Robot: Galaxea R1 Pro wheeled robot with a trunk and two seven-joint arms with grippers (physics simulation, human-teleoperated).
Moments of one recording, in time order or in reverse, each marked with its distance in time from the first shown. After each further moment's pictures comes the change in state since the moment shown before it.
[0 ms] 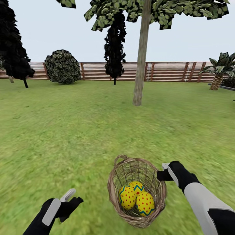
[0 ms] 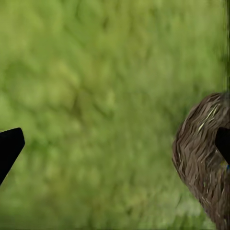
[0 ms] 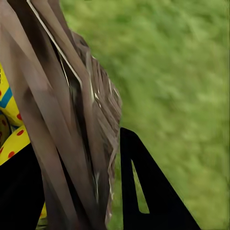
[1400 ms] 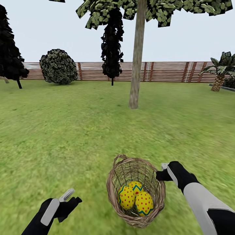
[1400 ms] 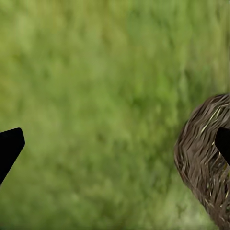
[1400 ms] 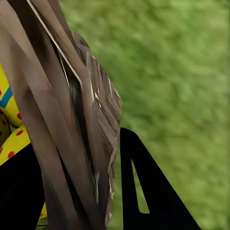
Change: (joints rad) left arm 0.000 0.011 0.002 0.000 -0.002 0.000 0.001; right arm 0.000 0.007 -0.002 0.000 -0.005 -0.001 0.000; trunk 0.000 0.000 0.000
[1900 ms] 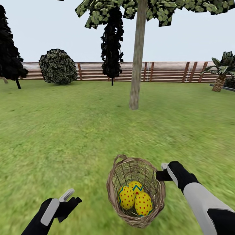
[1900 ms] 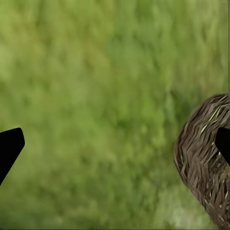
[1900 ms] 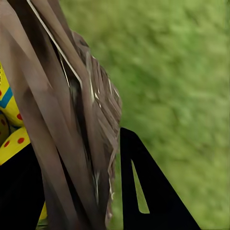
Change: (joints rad) left arm 0.000 0.001 0.000 0.000 0.001 0.000 -0.001; right arm 0.000 0.000 0.001 0.000 0.001 0.000 0.000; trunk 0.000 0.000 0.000
